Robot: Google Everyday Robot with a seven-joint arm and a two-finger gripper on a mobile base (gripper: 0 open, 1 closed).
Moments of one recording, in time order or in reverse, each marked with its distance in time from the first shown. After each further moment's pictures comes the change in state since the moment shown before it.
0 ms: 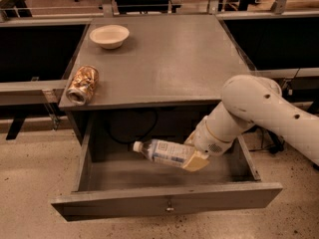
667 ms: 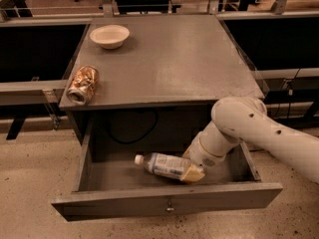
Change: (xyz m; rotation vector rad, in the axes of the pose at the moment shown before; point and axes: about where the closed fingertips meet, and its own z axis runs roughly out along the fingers) arm -0.021 -0.002 0.055 0.019 -0.037 0.015
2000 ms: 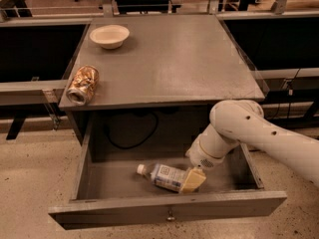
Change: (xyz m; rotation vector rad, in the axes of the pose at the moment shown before) arm -0.011 0.002 0.015 0.018 -0.014 0.085
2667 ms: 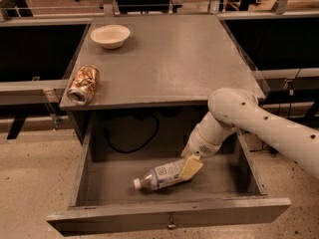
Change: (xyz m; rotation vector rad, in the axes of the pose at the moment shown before) arm 0.007 0.033 0.000 0.035 0.010 0.011
